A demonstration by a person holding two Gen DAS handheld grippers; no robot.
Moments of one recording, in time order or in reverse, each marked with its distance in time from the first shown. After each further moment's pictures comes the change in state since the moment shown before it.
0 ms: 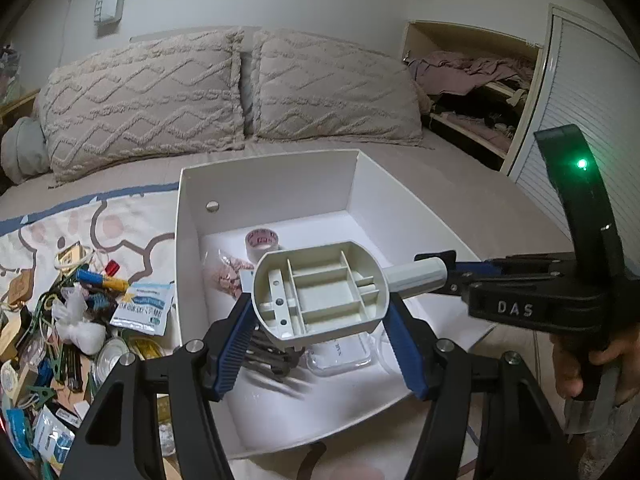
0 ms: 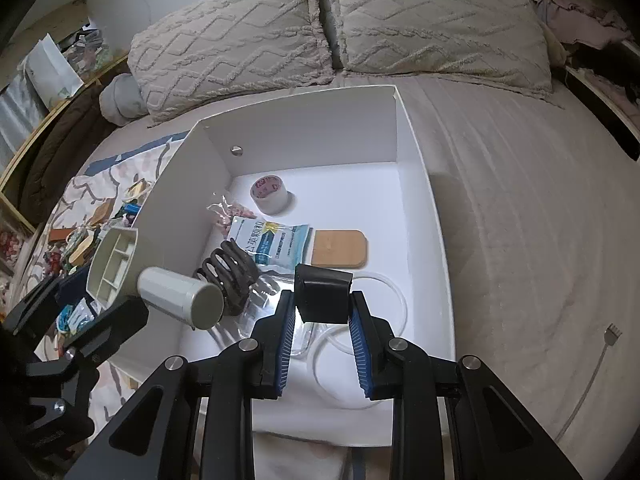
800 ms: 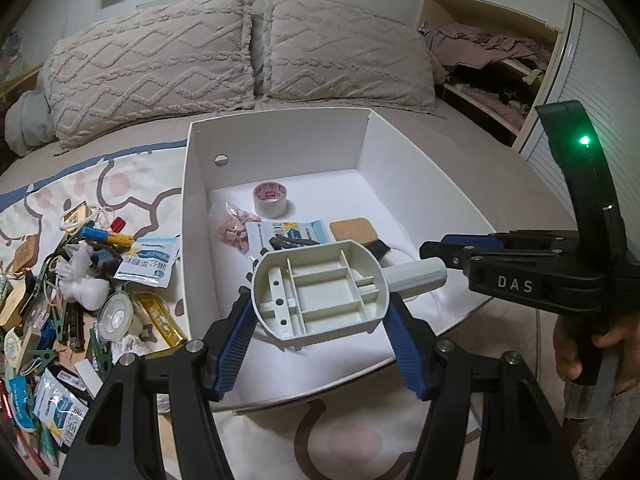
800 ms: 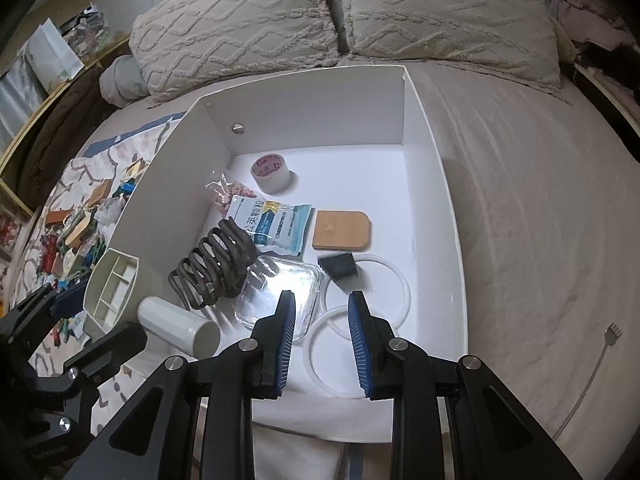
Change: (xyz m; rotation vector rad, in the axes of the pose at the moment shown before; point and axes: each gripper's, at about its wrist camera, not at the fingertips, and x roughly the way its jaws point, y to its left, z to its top) left arm 0.000 0.002 -0.013 -0.027 0.132 0.037; right arm 0.009 0.003 -0.004 -0.037 0.058 -0.002
